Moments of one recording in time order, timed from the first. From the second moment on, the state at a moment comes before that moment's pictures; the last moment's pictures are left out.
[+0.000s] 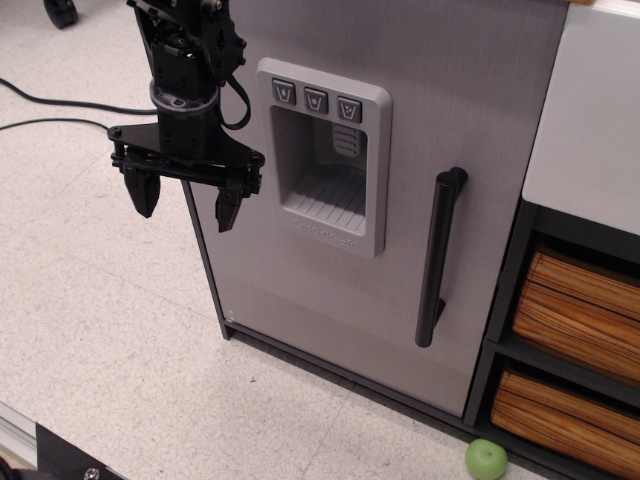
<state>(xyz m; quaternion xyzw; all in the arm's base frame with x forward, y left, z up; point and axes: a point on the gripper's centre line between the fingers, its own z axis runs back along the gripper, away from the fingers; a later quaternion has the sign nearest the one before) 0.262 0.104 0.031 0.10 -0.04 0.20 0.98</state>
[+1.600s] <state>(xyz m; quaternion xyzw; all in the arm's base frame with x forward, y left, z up) 0.327 -0.061 0.052 0.00 -0.14 0.01 0.99</state>
